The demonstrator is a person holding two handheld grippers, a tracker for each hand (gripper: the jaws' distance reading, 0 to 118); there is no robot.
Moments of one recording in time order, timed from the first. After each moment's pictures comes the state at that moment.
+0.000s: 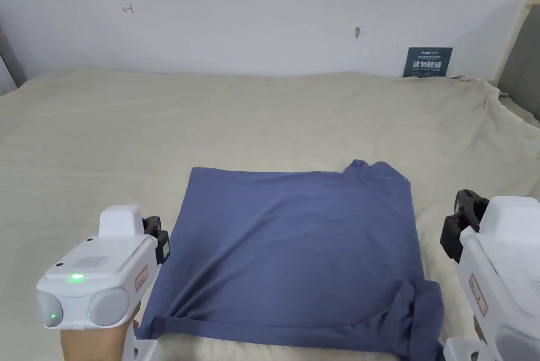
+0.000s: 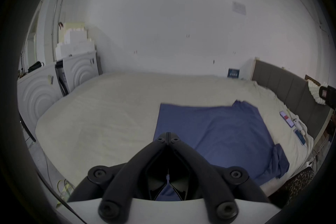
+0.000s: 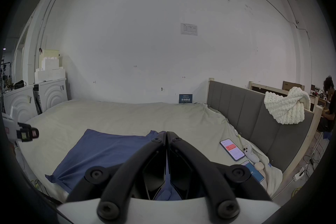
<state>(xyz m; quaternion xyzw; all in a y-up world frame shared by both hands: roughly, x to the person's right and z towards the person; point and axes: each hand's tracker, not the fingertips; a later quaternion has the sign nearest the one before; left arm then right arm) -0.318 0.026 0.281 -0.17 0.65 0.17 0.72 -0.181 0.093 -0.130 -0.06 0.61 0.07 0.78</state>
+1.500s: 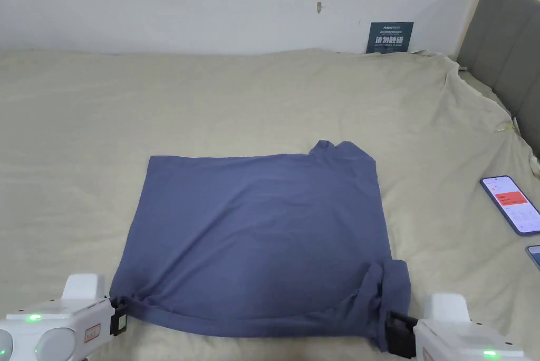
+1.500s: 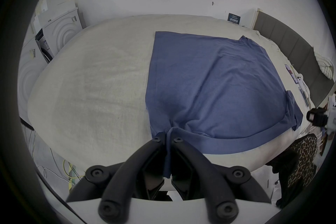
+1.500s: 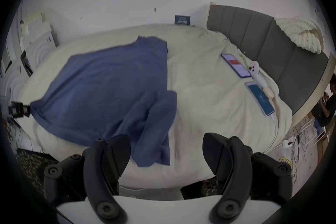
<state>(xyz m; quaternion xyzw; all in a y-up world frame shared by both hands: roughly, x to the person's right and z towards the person) -0.329 -0.071 0.306 -0.33 0.57 0.28 0.69 -0.178 -0.073 -0.163 -0.30 0.56 0.27 0.72</state>
